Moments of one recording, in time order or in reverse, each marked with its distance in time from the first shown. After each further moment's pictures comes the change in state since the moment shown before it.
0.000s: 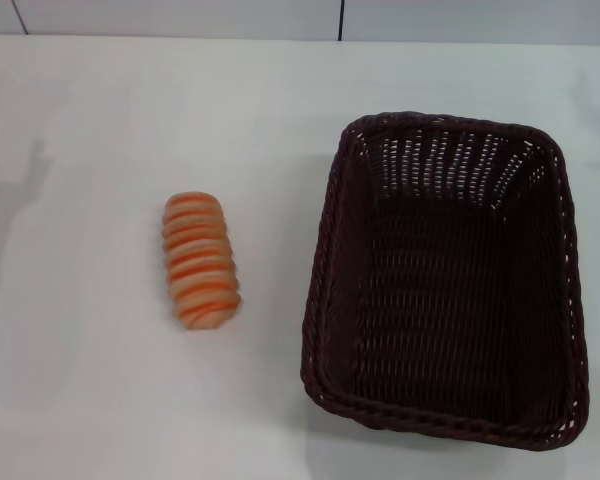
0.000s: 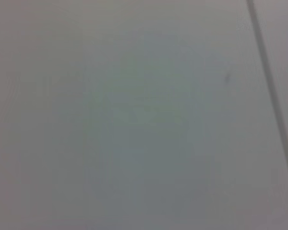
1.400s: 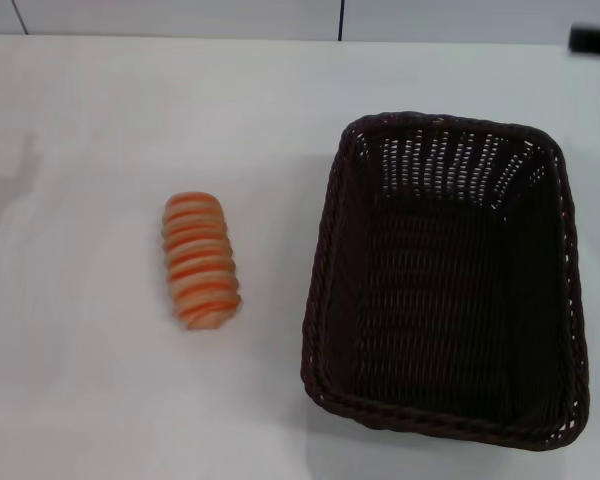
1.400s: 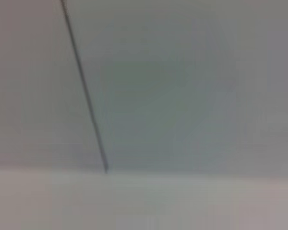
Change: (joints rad) left arm -0.008 0.035 -0.011 -0.005 0.000 0.044 0.004; right arm 0.129 -0.001 0.158 -0.700 -0.377 1.605 0.414
